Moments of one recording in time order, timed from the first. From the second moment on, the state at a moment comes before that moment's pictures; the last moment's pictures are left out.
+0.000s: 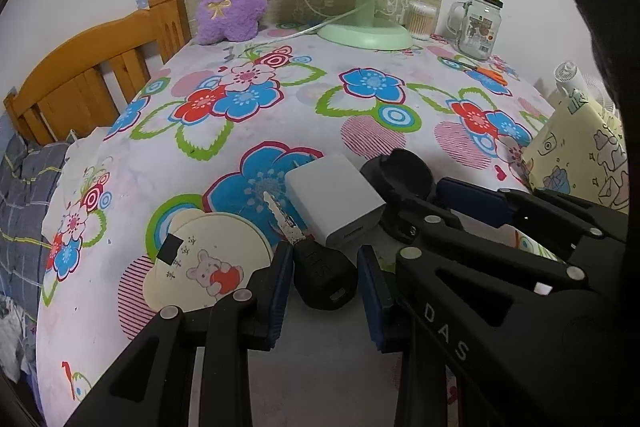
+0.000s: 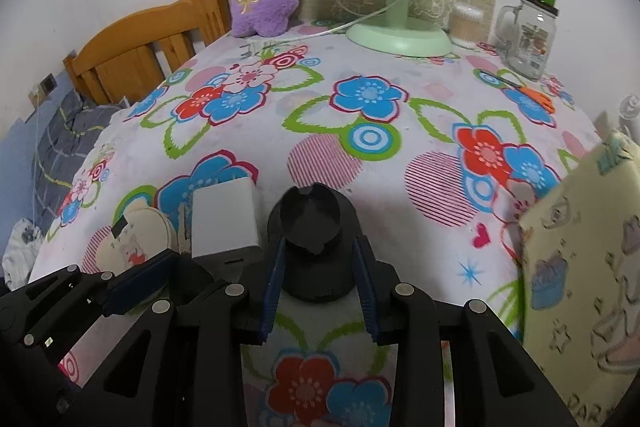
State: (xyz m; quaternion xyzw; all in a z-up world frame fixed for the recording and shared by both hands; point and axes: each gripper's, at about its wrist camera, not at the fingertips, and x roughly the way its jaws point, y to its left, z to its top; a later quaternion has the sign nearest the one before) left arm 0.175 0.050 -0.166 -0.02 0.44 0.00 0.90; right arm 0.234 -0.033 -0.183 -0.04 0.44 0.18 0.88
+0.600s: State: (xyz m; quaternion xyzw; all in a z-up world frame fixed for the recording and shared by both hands) left arm 0.159 0.042 -0.160 -0.02 0.43 -0.01 0.90; right arm 0.213 -0.043 -0.169 -0.05 0.43 0.17 0.89
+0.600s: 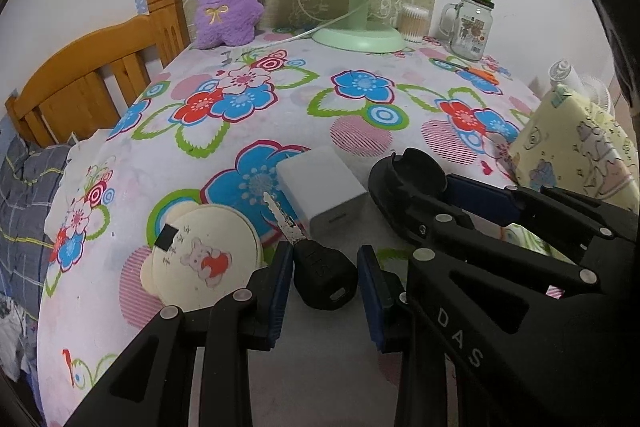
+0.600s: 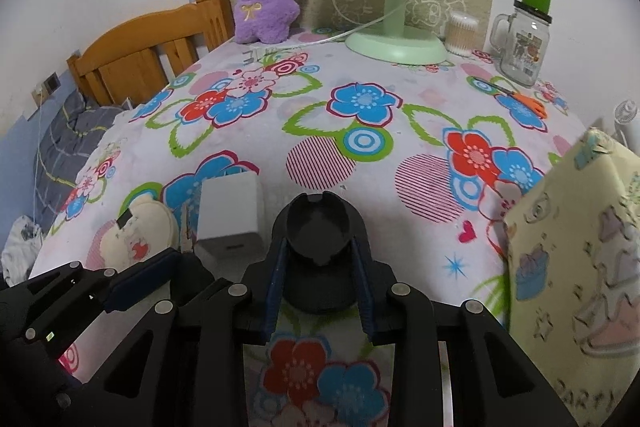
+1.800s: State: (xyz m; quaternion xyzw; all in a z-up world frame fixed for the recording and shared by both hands) left arm 0.058 -0.010 -0.081 0.01 0.36 -0.03 0.93; right arm 0.103 -0.103 -0.084 -0.02 0.37 0.15 0.92
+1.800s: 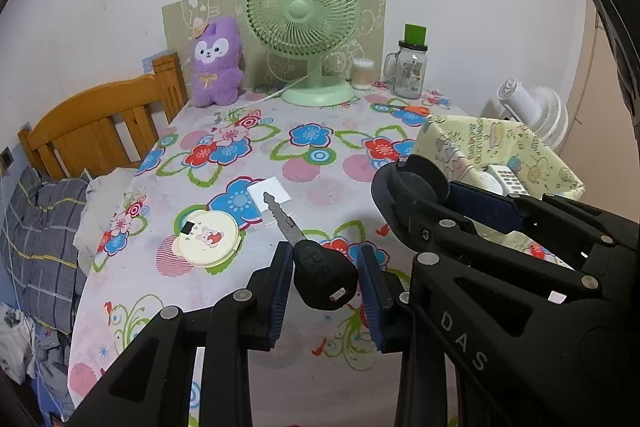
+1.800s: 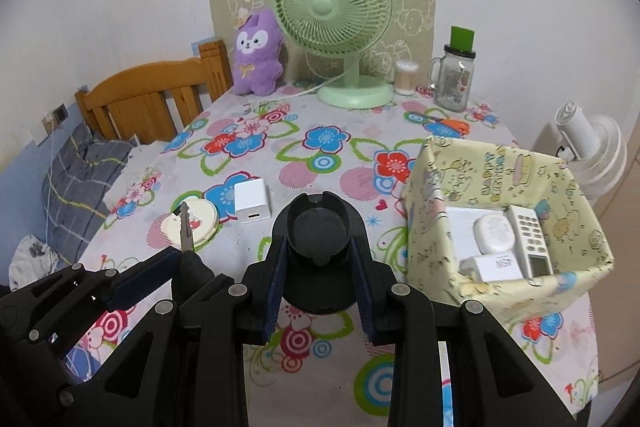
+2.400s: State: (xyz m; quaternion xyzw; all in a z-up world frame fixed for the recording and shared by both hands) left arm 0.047 -0.053 -0.050 0.02 0.34 -0.05 0.94; right arm 0.088 -0.148 -0.052 -0.01 0.34 0.12 0.93
